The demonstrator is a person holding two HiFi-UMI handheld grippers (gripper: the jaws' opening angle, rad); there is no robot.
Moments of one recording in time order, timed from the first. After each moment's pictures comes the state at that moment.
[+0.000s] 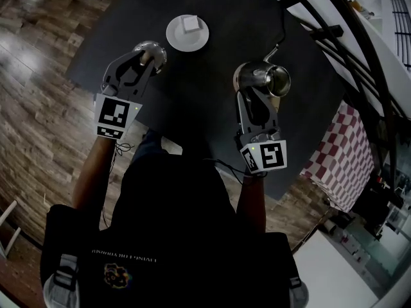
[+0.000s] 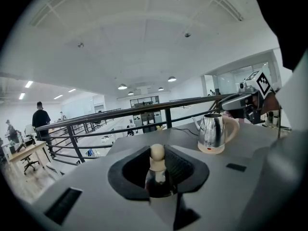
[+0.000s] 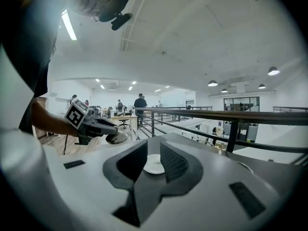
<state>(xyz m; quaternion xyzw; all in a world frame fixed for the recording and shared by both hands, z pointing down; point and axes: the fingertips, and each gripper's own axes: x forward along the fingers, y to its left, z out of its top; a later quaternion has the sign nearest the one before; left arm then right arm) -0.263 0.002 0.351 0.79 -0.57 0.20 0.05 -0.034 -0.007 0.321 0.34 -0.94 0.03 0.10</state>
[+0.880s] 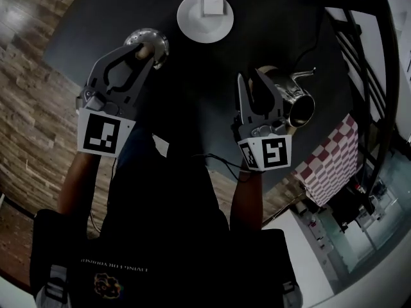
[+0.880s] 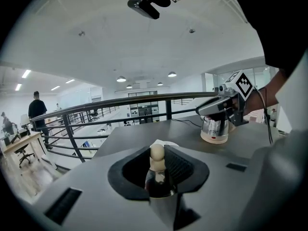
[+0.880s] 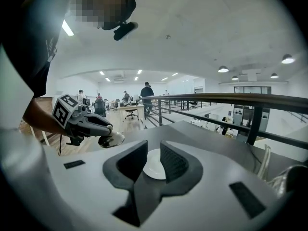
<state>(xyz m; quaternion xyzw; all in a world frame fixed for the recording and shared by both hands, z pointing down) -0.293 -0.020 0.413 0.80 -0.54 0.23 0.08 -0.125 -0.079 0.393 0.28 -0.94 0.07 0.16</state>
